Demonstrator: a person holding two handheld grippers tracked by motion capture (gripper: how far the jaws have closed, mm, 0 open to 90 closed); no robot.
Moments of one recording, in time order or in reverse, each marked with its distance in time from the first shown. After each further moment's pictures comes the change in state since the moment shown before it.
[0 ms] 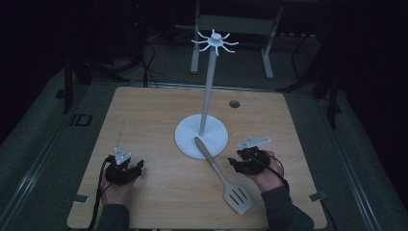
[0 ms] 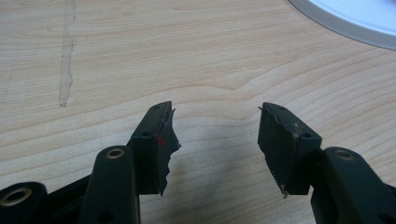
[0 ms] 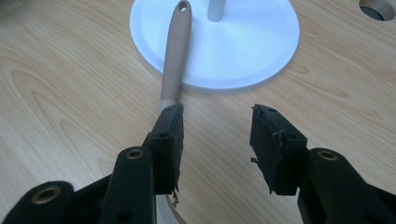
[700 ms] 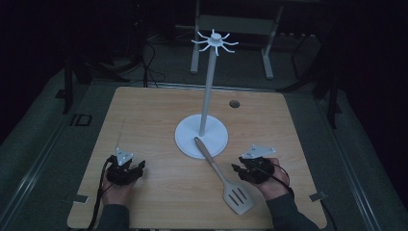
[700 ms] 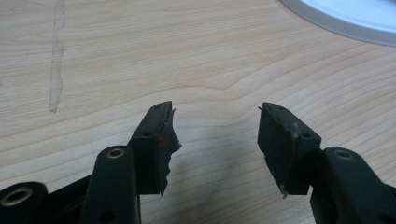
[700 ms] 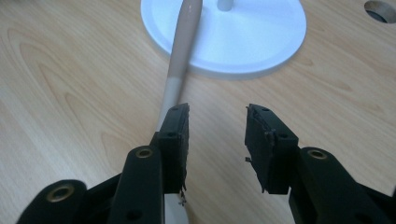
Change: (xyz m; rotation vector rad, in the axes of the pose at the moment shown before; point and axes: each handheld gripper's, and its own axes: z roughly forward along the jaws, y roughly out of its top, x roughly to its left) left arm -0.004 0.000 0.000 0.006 -0.010 0.030; right arm 0.002 -0.026 -0.007 -0.039 0.009 -0.063
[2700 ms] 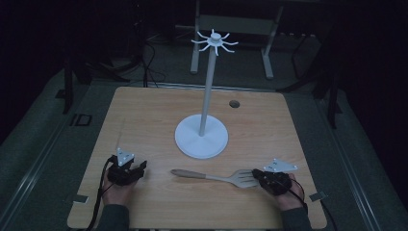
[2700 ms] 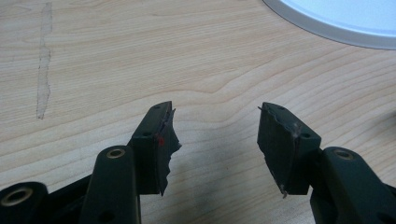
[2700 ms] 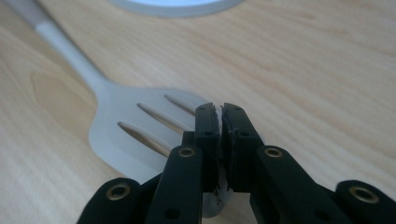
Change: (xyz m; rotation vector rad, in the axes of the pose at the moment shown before) left arm -0.002 0.001 -0.001 -0.018 -0.034 0.013; right arm -0.033 -0.085 0.003 -0.055 -0.040 0.091
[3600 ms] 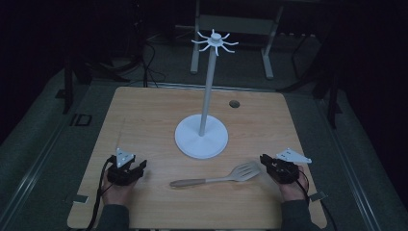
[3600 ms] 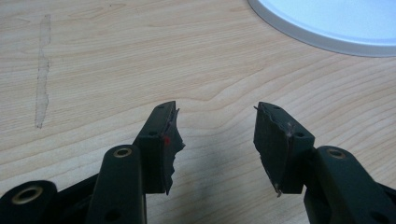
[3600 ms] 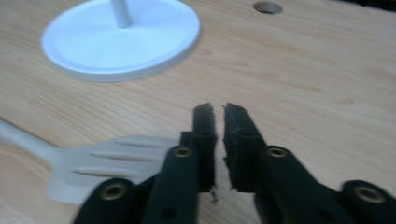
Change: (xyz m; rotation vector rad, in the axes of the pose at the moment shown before) left arm -0.001 0.000 -0.003 -0.033 -0.018 0.003; right arm -0.030 0.017 -0.008 -0.165 -0.091 0.113
